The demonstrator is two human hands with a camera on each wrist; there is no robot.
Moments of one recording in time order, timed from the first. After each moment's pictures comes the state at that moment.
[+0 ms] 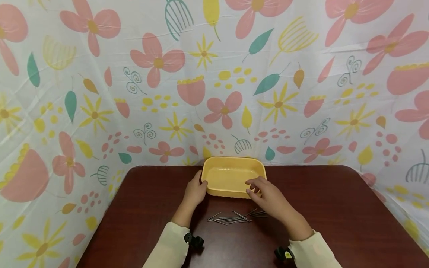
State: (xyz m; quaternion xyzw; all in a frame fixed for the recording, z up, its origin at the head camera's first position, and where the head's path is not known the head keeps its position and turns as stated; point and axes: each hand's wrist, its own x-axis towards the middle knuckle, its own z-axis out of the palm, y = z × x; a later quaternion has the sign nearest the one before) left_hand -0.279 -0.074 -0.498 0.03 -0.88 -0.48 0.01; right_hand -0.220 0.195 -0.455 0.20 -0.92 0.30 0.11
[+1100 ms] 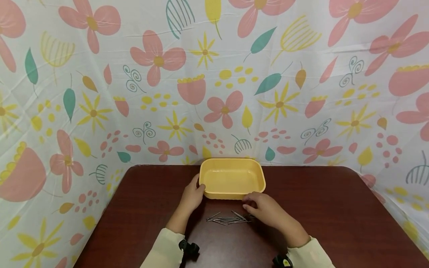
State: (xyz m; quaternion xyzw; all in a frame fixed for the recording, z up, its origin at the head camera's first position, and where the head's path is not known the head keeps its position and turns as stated) left_hand -0.266 -0.084 -0.504 0.02 -0.86 -0.51 -0.02; right_hand -0.214 0.187 -0.478 0.21 -0.93 0.29 -0.02
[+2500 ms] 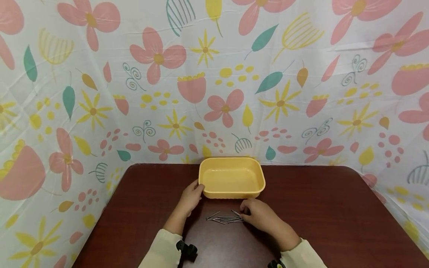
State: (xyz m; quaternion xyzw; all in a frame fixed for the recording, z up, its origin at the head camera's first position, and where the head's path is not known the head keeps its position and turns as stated) left_hand -0.261 -0.094 -0.514 0.02 -0.80 -0.59 -0.08; right_hand -0.210 0.169 -0.502 0.20 -0.95 0.23 -0.03
